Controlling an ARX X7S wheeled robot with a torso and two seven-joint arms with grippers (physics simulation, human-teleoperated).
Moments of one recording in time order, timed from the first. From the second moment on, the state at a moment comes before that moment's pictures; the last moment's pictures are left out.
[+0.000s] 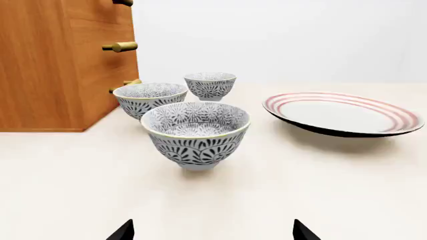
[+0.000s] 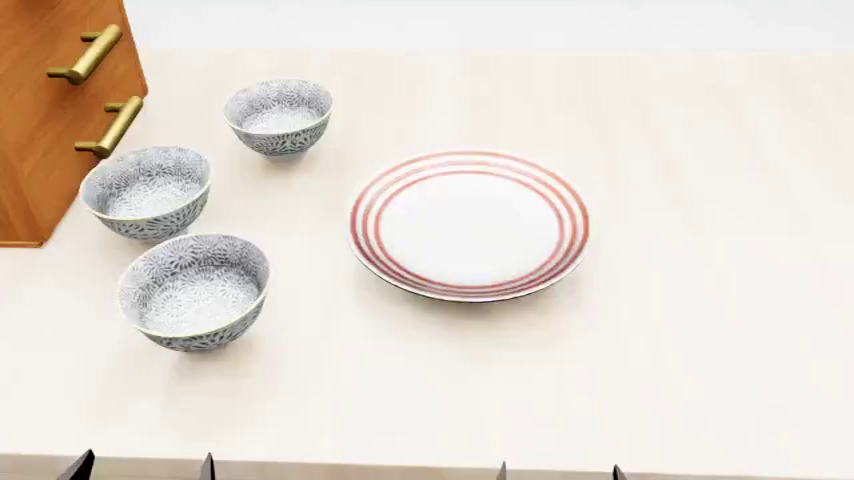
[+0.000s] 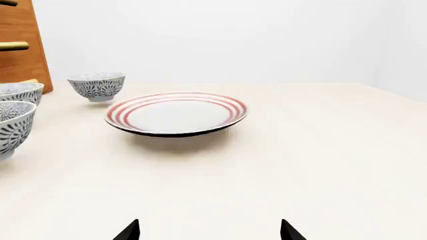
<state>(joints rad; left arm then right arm) 0.00 0.00 0.00 0.00 0.00 0.00 0.00 0.00 0.00 0.00 0.00 0.00 0.00 0.00</state>
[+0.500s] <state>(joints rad) 0.01 -0.06 0.07 0.02 -0.01 0.03 -0.09 -0.02 0.05 -0.07 -0.01 0.06 -0.04 0.06</state>
